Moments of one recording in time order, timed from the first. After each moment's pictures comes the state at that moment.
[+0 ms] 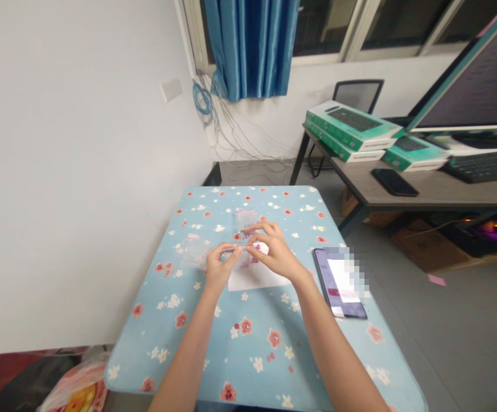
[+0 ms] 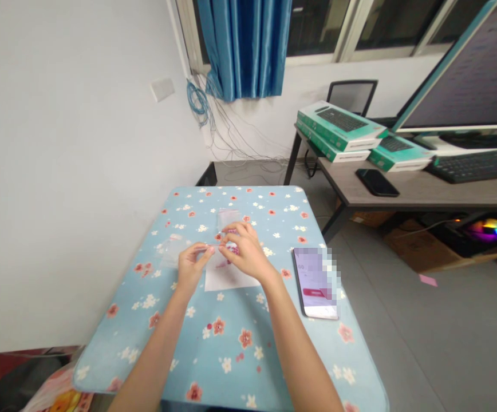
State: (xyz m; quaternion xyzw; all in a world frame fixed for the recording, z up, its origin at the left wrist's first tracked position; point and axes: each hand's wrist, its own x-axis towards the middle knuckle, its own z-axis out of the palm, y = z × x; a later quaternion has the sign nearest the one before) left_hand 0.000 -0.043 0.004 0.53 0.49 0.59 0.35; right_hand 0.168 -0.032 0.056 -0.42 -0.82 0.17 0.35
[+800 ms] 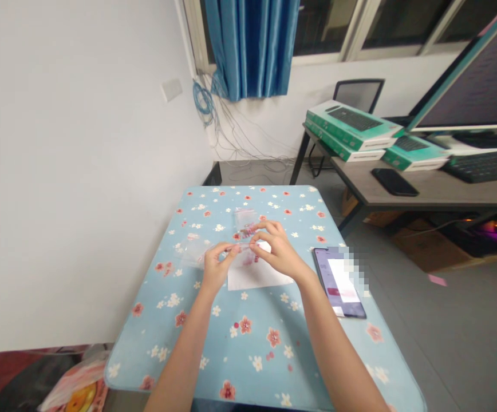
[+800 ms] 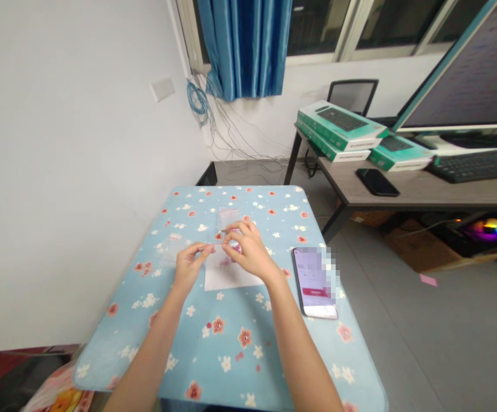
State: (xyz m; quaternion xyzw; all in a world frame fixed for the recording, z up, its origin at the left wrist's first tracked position) left_hand -0.010 -0.043 0.013 0.59 0.48 0.54 0.35; right_hand 0.177 -0.031 0.056 -0.42 -0.82 0.17 0.34
